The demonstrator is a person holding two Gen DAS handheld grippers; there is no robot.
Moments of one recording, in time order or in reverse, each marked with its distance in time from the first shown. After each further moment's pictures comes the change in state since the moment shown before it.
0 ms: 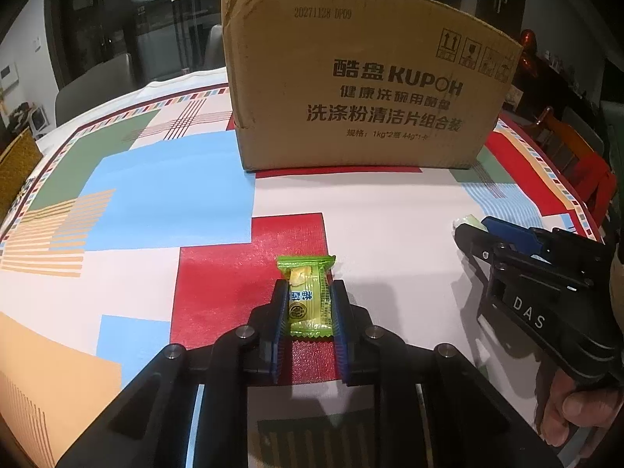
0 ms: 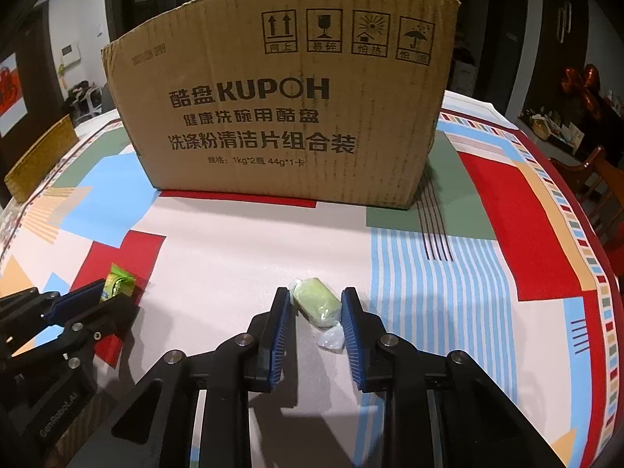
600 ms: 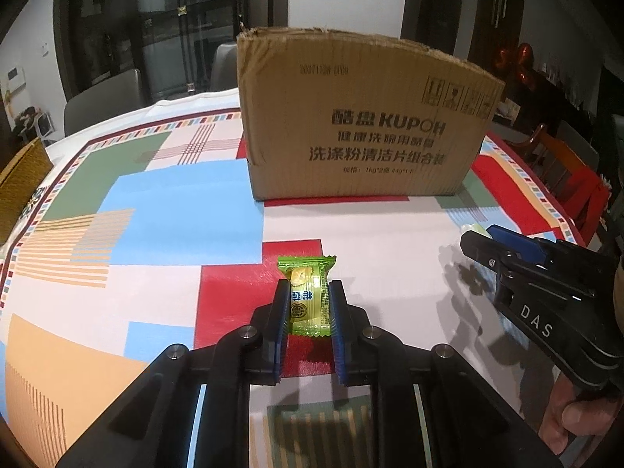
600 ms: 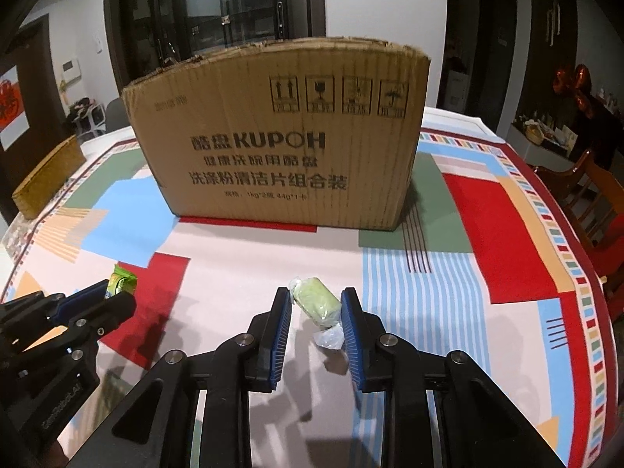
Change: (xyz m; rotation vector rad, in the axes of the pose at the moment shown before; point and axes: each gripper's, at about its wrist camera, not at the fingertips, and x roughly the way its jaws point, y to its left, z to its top) left arm -0.037 0.001 0.009 -0.014 -0.064 -0.002; right arm -0.039 -0.006 0.009 0.023 -0.059 0.005
